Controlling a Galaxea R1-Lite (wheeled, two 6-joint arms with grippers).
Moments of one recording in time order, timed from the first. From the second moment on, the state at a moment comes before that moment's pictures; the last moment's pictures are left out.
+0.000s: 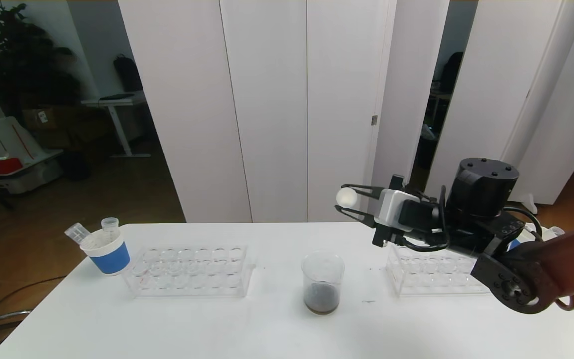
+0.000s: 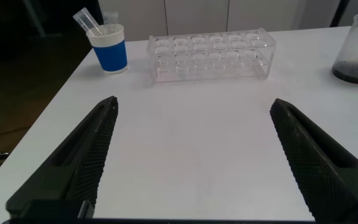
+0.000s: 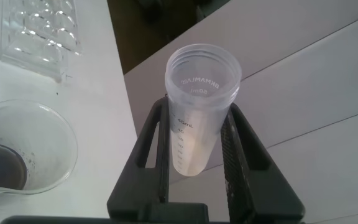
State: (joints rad) left arm 0.00 0.00 0.00 0.01 0.00 0.05; right arm 0.44 1.98 -0.90 -1.08 0.57 -0.92
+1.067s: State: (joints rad) left arm 0.00 0.00 0.00 0.01 0.00 0.05; right arm 0.42 2.04 -1.00 -0.99 0.65 -1.22
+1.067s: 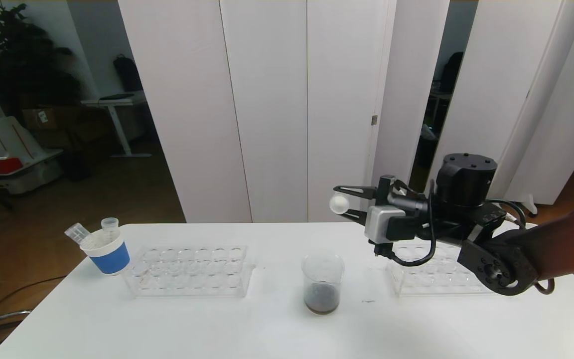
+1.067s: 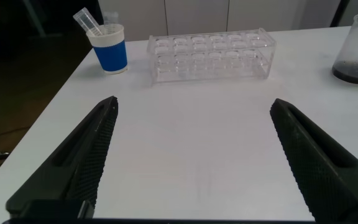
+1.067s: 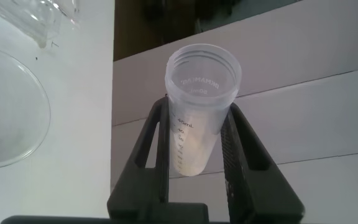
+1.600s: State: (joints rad) left arm 0.00 0.00 0.00 0.01 0.00 0.05; right arm 0.42 2.06 -1.01 -0.99 0.67 -1.34
